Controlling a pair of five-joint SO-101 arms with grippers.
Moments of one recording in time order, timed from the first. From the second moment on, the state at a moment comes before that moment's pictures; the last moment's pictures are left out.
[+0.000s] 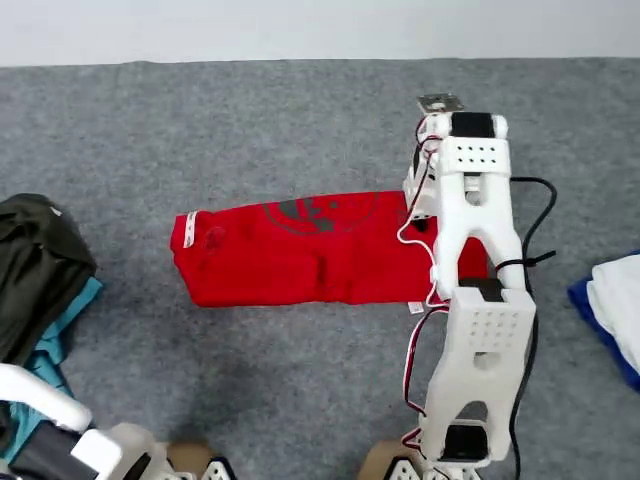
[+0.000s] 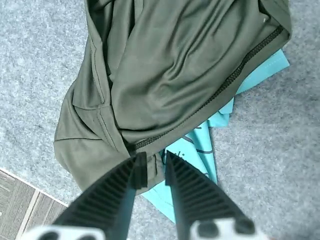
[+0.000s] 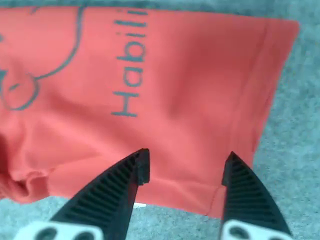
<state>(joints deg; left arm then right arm) -64.4 -9.6 -3.0 99.0 -26.1 -0.6 40.4 -40.7 96.8 4.8</state>
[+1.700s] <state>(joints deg) -56.4 -10.2 -3.0 99.1 -26.1 22.4 47.7 -43.0 89.7 16.7</state>
